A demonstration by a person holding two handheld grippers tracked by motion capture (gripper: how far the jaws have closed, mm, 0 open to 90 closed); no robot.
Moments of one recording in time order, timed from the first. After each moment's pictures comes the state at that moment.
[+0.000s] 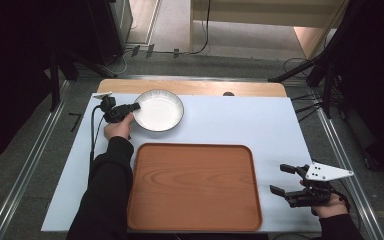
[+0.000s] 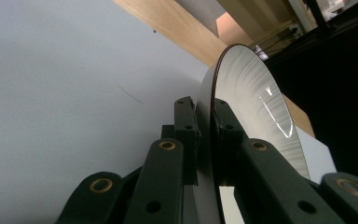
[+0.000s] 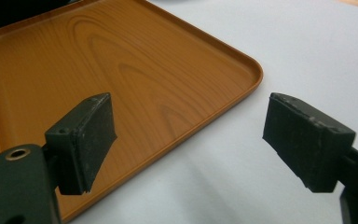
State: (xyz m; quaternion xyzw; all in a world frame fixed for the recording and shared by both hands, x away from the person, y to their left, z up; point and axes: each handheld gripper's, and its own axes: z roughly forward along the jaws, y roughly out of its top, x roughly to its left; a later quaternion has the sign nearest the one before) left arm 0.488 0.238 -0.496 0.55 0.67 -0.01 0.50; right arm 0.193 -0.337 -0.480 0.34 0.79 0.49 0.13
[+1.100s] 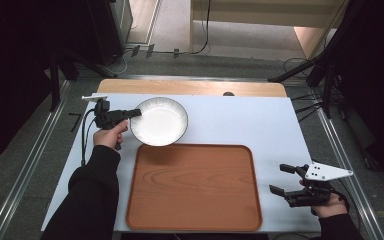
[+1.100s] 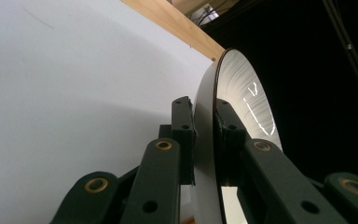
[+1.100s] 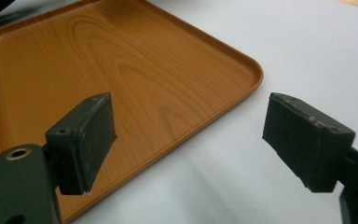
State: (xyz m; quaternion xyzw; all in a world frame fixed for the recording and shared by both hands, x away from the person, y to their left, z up) left arm 0.437 0.244 -0.460 0.59 0.61 -0.12 0.51; right arm 0.193 -0.336 -0.480 0.34 0.79 0.48 0.13
